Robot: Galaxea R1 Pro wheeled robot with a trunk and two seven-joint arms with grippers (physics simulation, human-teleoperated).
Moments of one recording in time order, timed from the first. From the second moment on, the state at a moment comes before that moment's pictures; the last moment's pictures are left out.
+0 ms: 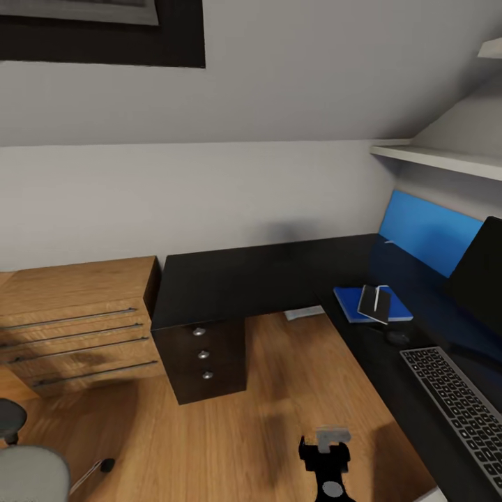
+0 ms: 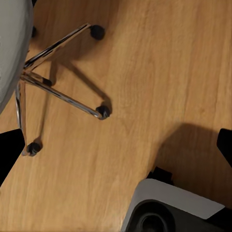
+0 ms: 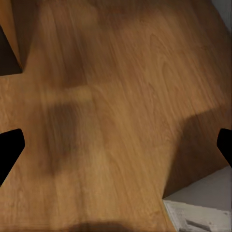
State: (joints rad) left arm -0.05 0.12 -0.66 -0.73 0.72 -0.13 0.76; right arm -0.41 0.06 0.54 -0.39 -0.35 -0.20 -0.47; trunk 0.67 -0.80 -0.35
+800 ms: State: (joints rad) left arm -0.05 0.10 -0.67 -0.69 0.73 -0.13 0.65; right arm -0.41 0.07 0.54 0.01 -0.33 -0.68 -0.39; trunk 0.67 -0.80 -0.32
